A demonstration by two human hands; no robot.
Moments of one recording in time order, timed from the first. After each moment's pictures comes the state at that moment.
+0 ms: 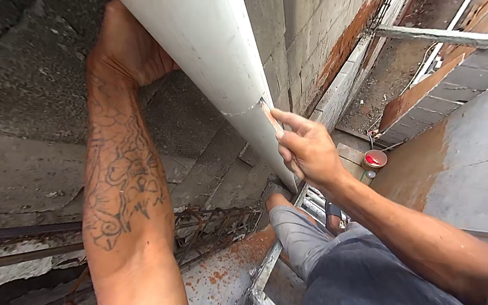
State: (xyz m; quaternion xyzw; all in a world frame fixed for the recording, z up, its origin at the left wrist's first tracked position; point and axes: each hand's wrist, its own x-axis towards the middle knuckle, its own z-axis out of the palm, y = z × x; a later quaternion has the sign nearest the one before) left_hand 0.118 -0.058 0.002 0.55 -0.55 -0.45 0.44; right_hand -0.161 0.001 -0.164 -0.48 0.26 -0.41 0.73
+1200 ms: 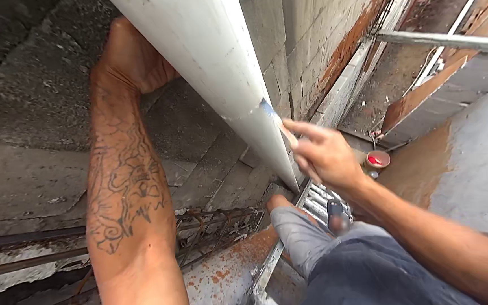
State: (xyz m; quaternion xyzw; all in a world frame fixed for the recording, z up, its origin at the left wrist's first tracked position) left_hand 0.130 -0.064 0.002 0.55 -0.54 -0.46 0.44; right_hand -0.183 -0.016 -0.170 -0.51 0.27 -0.38 0.72
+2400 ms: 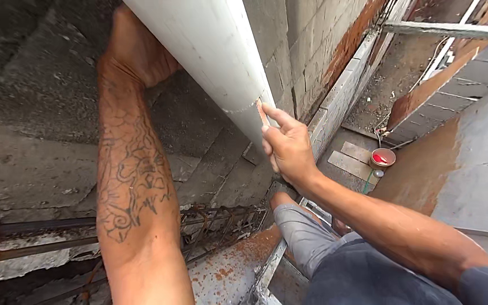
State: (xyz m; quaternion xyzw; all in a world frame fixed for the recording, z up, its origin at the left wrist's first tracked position) left_hand 0.119 -0.060 0.000 0.56 -0.52 -0.46 0.46; right_hand -0.133 0.013 -0.171 -0.49 0.26 -0.45 0.70
